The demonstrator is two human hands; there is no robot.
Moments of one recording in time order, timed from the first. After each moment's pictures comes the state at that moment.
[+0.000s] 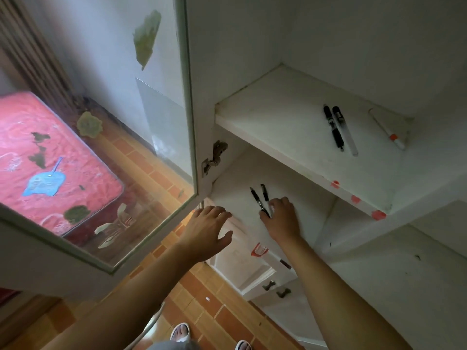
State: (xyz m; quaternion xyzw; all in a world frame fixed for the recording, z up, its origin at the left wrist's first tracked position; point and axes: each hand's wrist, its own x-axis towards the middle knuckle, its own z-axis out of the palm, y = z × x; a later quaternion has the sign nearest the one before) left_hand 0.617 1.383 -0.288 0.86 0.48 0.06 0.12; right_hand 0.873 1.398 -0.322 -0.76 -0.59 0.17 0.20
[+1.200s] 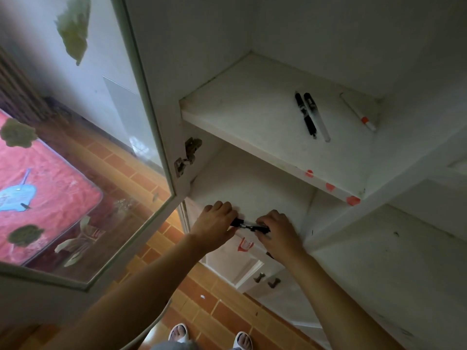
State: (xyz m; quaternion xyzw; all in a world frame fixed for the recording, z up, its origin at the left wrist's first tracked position) left_hand 0.684 1.412 -0.326 0.92 0.38 0.08 0.07; right_hand 0.907 1.333 -0.333 -0.70 -0.68 0.16 0.15
